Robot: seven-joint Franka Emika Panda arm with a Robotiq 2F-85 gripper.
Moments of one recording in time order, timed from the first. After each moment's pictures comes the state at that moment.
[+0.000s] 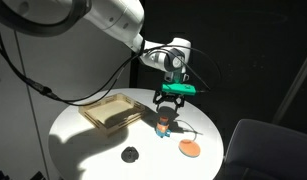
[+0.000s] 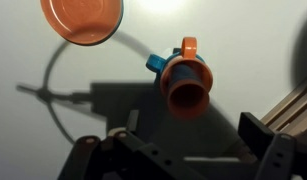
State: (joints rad) arm -0.23 0.91 0.02 -1.13 -0.02 2.00 -0.75
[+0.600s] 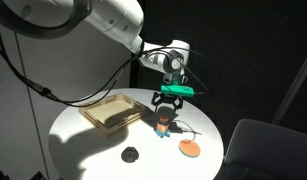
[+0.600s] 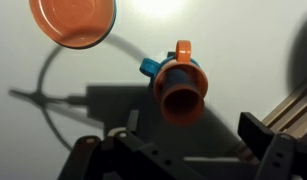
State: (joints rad) arm -0.22 0.92 0.02 -1.13 -0.02 1.98 -0.75
